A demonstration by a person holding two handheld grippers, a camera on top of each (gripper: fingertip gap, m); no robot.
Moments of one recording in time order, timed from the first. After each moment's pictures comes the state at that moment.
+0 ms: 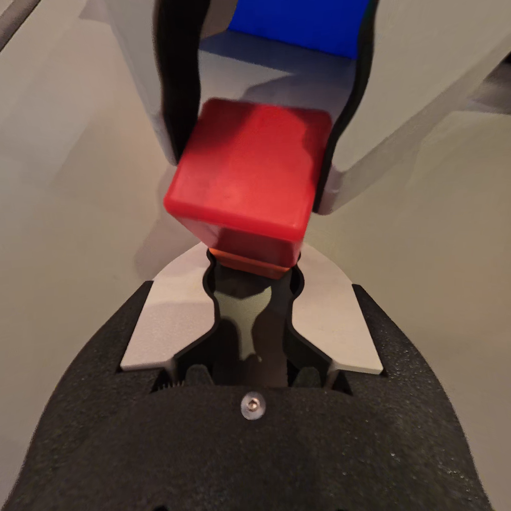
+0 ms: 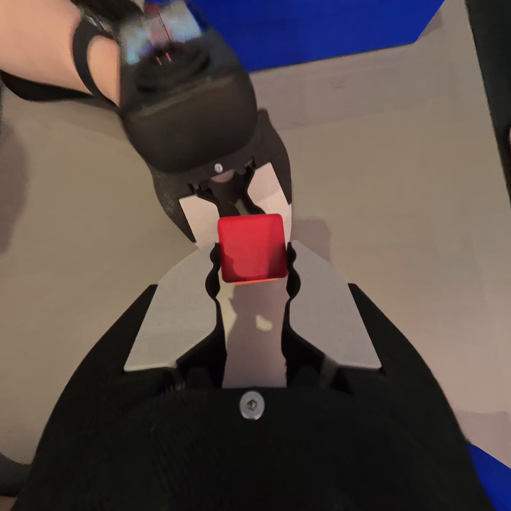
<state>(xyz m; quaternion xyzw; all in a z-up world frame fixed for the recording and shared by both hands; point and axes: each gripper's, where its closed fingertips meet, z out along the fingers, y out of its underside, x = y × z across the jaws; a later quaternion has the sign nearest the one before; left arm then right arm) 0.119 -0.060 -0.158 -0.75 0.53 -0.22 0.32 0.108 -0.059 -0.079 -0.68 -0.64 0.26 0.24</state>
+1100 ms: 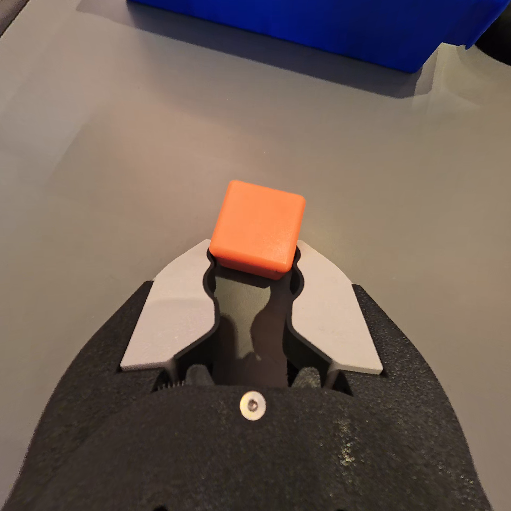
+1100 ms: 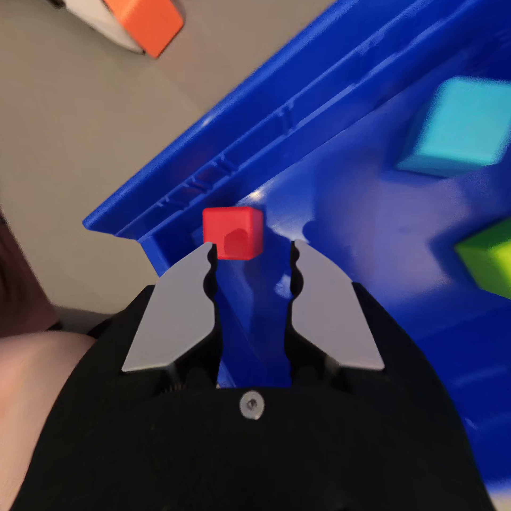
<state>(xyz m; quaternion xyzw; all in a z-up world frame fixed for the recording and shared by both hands) 0.119 -0.061 -0.159 -0.76 0.53 -0.22 0.32 0.340 -0.062 -0.105 -0.84 -0.47 0.22 0.12</state>
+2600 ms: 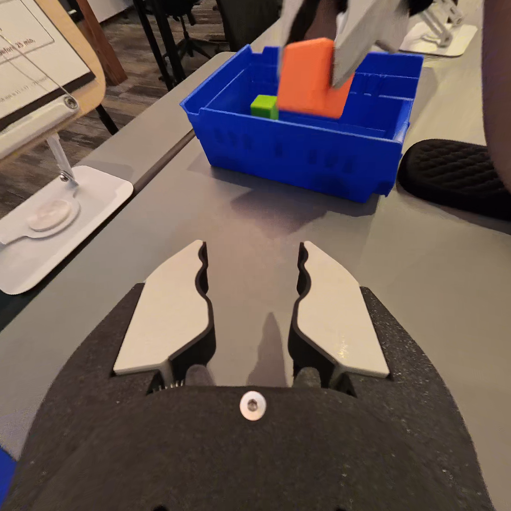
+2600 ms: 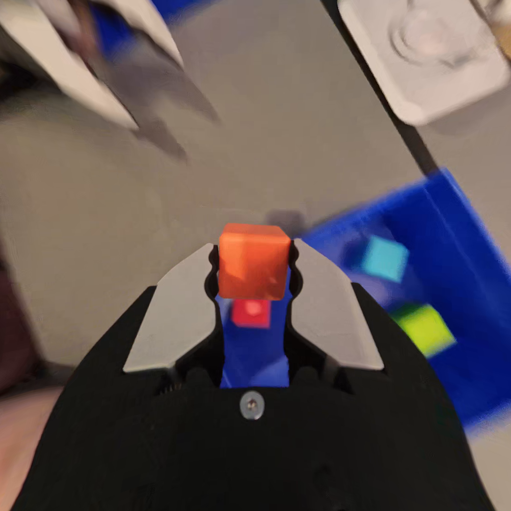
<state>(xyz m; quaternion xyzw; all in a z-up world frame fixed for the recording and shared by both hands) 0.115 -0.068 -0.039 -0.71 0.46 -0.24 0.47 0.256 -0.049 -0.009 -0.80 -0.50 0.21 0.27</state>
